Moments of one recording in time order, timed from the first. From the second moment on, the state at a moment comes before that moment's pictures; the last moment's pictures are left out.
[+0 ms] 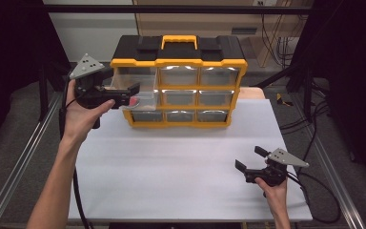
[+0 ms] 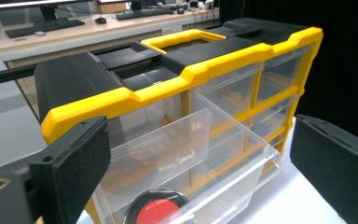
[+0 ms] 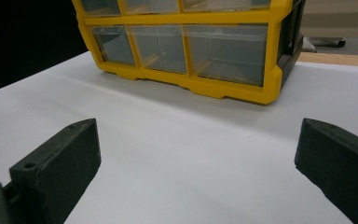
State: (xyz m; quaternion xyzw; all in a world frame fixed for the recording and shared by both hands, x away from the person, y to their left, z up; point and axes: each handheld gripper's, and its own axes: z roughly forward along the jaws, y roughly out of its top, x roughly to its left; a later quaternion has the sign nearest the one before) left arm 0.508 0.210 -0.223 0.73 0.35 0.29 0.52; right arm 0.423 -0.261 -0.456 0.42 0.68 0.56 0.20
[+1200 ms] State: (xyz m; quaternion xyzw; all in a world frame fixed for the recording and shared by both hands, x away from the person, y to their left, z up) left arm 0.462 0.230 -0.274 0.72 0.33 0.27 0.55; right arm 0.422 -0.262 -0.456 0.42 0.68 0.56 0.20
